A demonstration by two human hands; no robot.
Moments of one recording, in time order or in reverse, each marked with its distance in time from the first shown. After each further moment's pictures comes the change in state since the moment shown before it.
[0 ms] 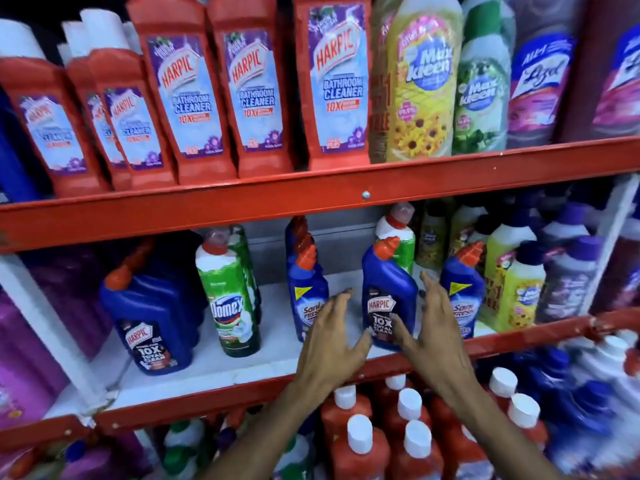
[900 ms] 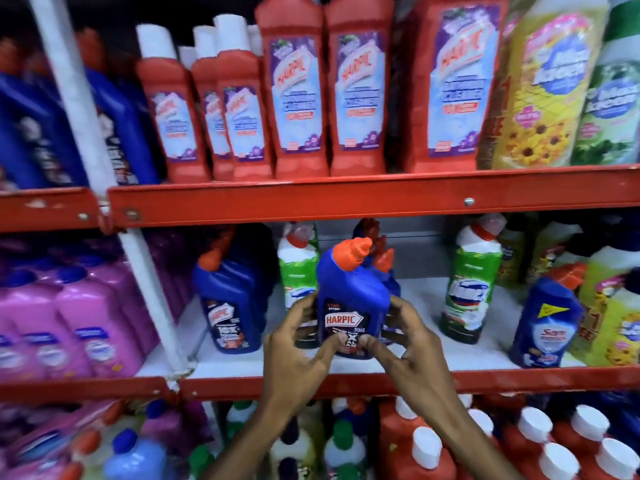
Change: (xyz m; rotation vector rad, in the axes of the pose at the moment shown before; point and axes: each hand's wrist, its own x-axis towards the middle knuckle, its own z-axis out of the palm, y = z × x) left_hand -0.066 -0.054 -0.123 -0.353 0.418 -0.075; right_hand -0.025 -0.120 0.057 0.582 -0.256 -0.030
